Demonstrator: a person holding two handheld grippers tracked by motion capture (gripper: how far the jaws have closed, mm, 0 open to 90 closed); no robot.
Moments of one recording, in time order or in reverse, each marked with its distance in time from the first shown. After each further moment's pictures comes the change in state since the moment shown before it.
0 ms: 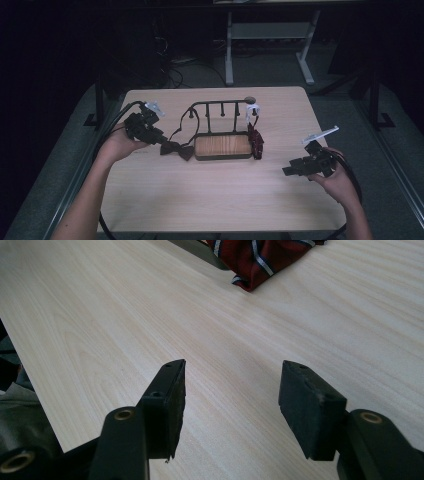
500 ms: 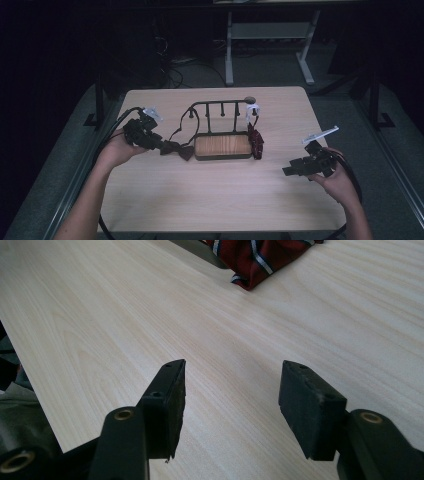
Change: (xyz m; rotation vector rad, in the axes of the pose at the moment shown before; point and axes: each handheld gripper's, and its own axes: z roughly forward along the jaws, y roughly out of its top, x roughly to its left) left arm -0.002 -0.015 0.010 0.001 -0.018 -0.013; right arm 0.000 0.000 0.000 0.003 0.000 0.004
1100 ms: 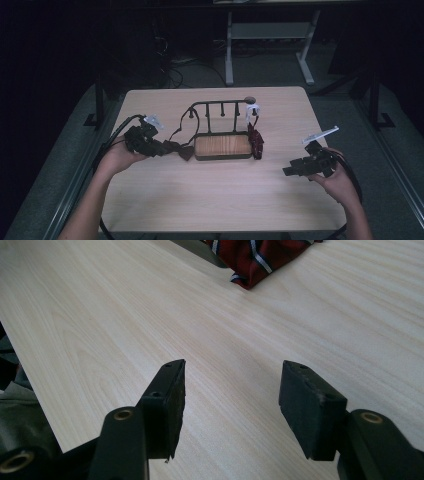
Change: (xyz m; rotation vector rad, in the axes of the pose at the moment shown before) left arm -0.008 -0.013 0.012 0.003 -0.017 0.009; right arm 0.000 0.000 0.000 0.000 -0.001 -0.001
